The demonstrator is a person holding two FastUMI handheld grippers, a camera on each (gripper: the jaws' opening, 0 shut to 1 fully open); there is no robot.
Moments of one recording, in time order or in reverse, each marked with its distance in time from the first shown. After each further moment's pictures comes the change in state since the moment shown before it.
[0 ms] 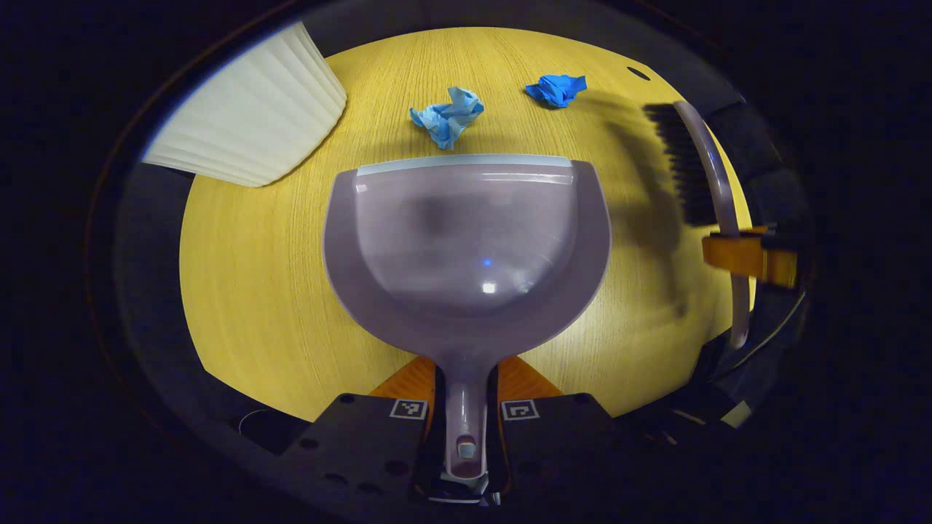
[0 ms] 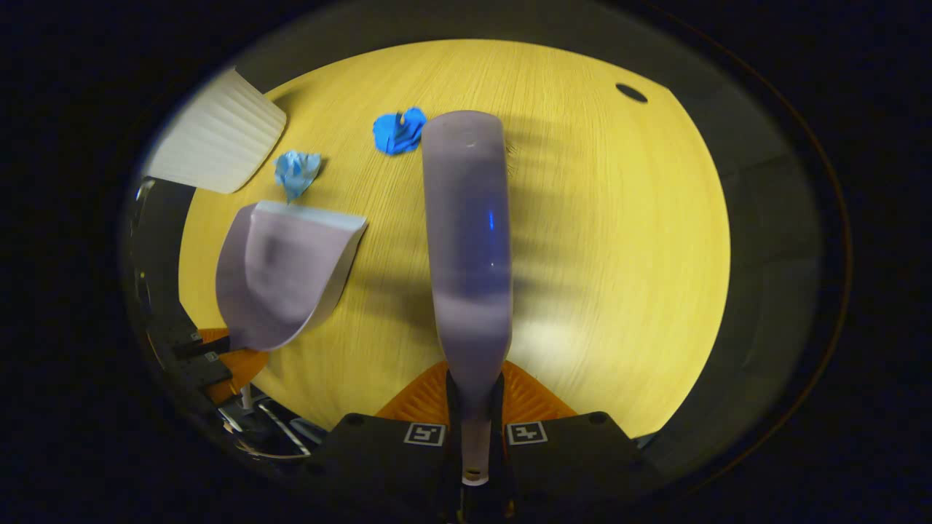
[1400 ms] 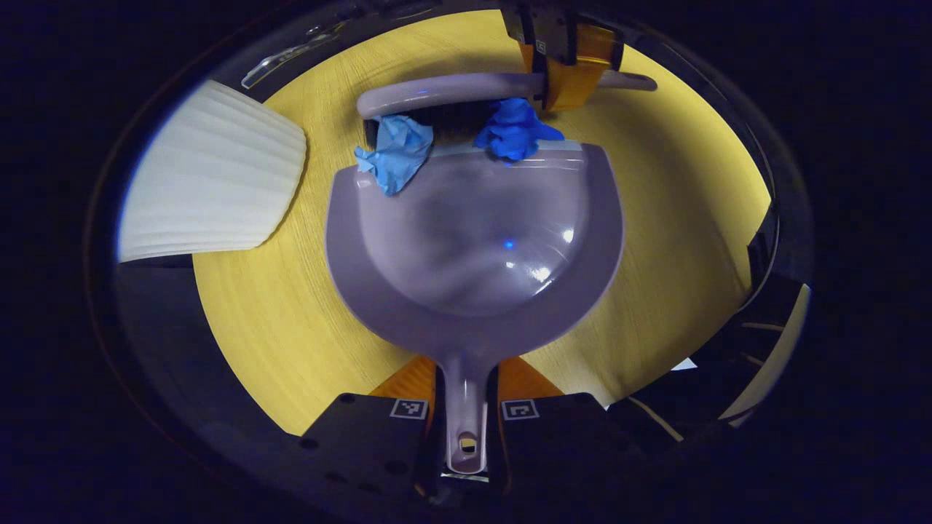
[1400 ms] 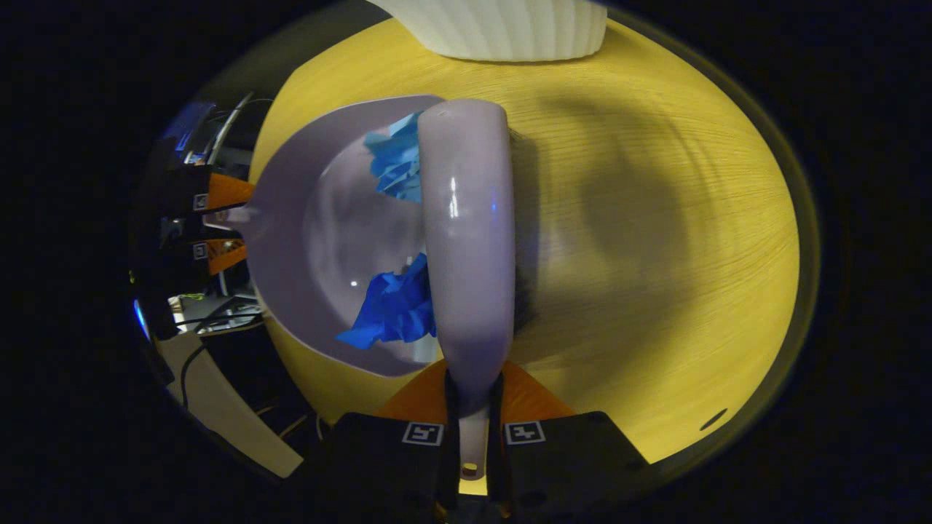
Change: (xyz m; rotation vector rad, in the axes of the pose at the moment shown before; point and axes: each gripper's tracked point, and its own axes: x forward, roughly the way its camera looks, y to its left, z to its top) left arm 0.002 0.051 -0.002 0.361 0.024 0.123; right arm 0.033 0.112 0.090 -1.081 0.373 0.287
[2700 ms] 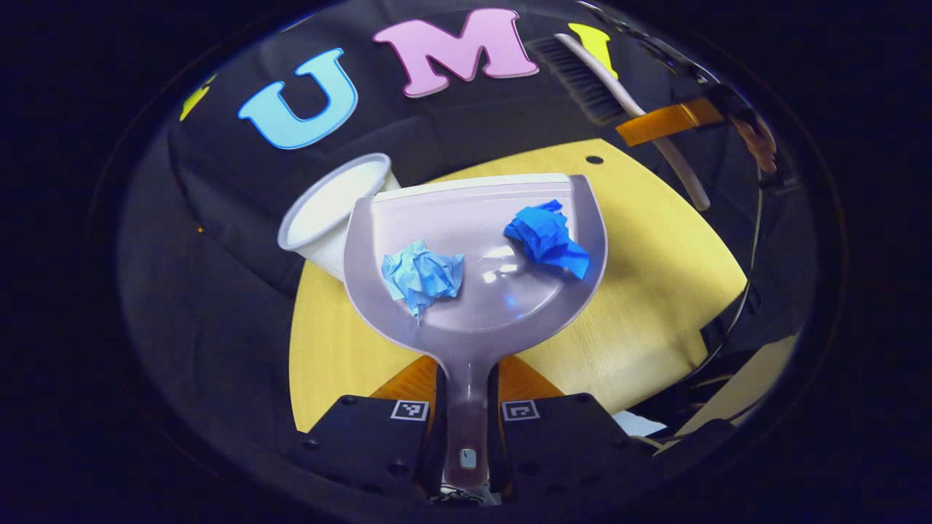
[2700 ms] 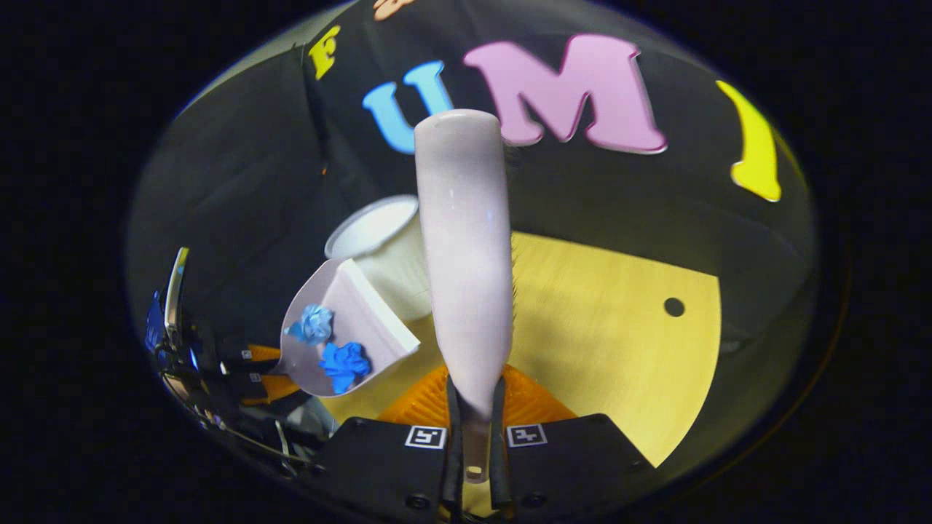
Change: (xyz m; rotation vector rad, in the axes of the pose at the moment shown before) left arm 0.029 0.006 0.063 -0.258 -0.602 0.250; right arm -0.125 -0.009 -0.083 0.700 -1.191 -0.363
